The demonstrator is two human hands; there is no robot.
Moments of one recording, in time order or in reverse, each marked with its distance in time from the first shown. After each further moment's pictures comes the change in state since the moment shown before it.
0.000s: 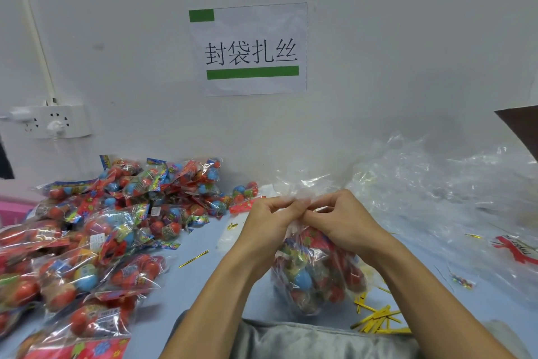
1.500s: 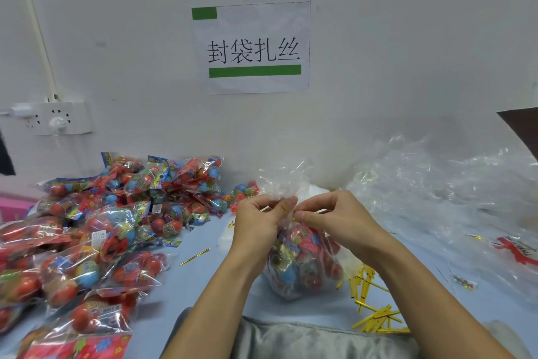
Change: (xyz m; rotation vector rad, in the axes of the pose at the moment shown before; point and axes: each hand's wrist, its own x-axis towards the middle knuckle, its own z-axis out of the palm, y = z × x) left_hand 0.004 -0.011 -0.010 0.032 0.220 0.123; right_hand 0.004 0.003 0.001 0.004 0.022 0.087
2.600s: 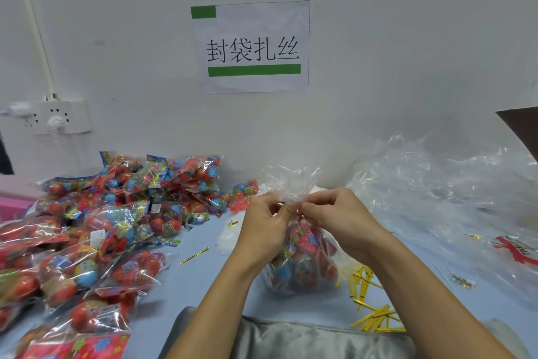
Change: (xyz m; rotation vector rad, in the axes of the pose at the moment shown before) left_hand -0.006 0.007 0.004 0.322 -0.075 0.154; right_hand 0.007 0.004 0.007 0.134 0.069 0.056
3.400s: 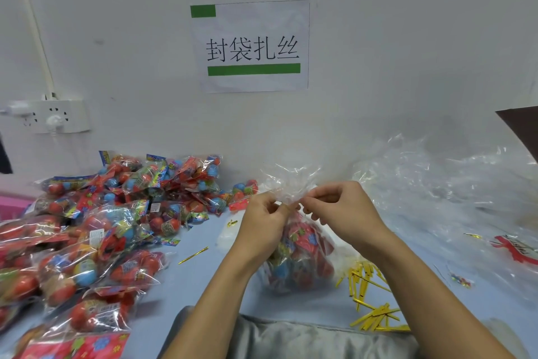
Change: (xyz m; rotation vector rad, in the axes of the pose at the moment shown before) left_hand 0.002 0.000 -0.002 -0.093 -0.038 0.038; right_hand -0.006 -0.011 -0.006 -0.156 0.094 -0.114
